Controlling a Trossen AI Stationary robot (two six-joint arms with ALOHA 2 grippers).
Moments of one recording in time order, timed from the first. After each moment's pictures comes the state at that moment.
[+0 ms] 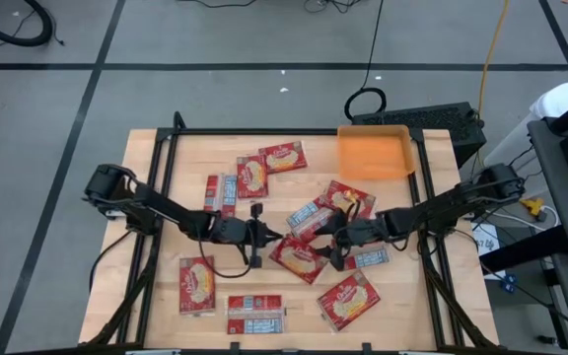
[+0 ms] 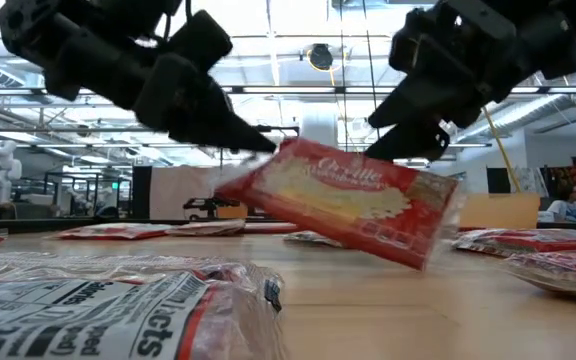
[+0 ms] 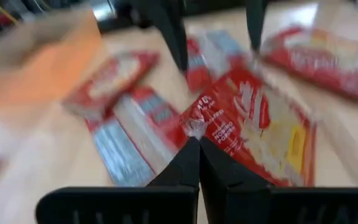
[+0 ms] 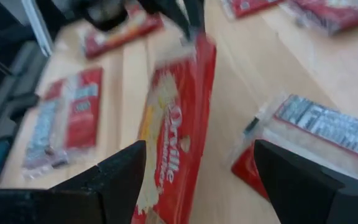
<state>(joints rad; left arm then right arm) -0.23 1.65 0.63 0.63 -0.27 0.08 0.25 1.42 0.56 0.30 0.16 0.50</state>
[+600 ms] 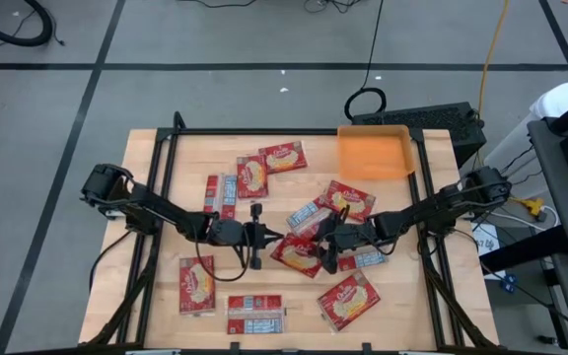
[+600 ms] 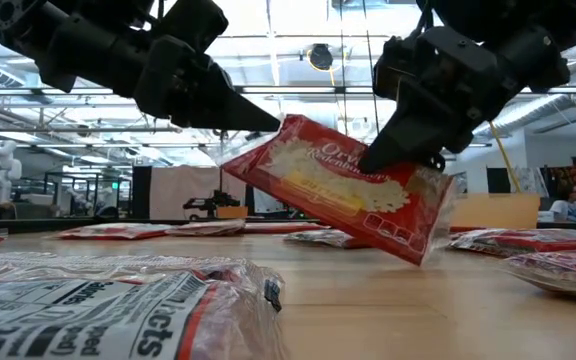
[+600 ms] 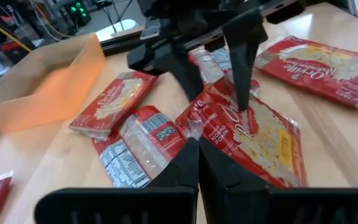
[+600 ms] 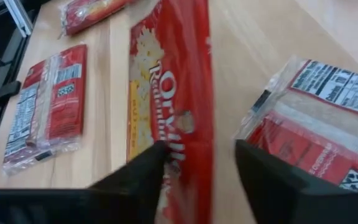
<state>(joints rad) -0.26 1.63 0.63 0.66 -0.30 0.16 0.25 1.55 0.60 0.31 0.13 0.57</state>
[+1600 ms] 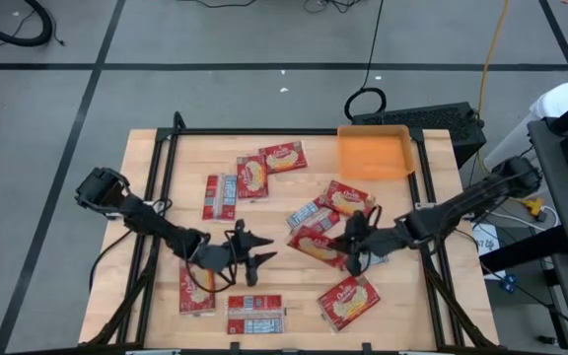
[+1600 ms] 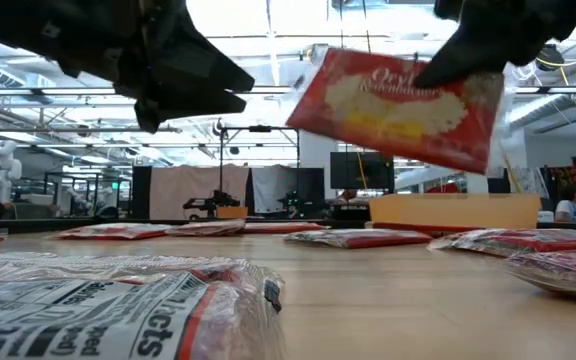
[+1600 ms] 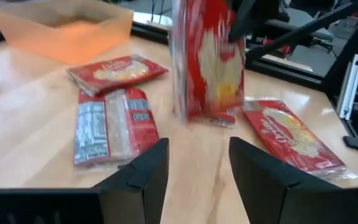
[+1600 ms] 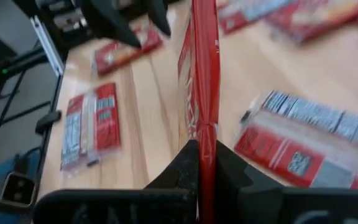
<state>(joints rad) -0.49 1.62 0.63 0.64 -0.65 -0.44 0.44 1.16 0.60 -0.02 0.41 0.67</state>
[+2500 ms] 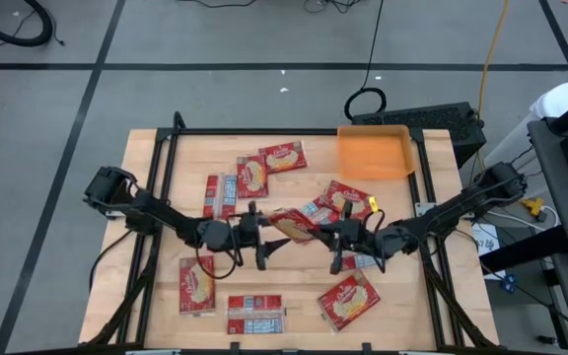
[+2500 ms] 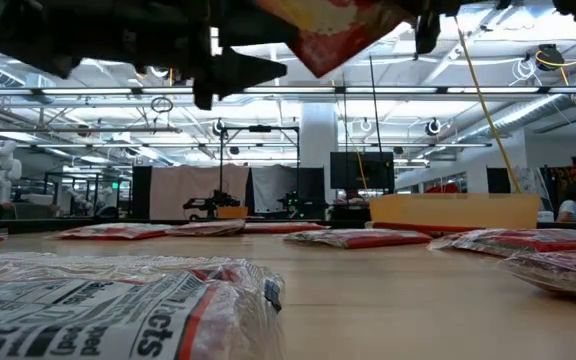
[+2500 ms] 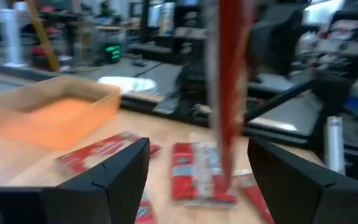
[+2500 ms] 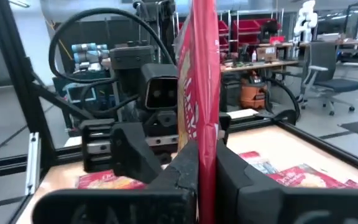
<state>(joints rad) -0.31 1.68 0.63 1.07 -0.43 -0.16 0.43 1.40 0.60 0.84 0.68 0.11</state>
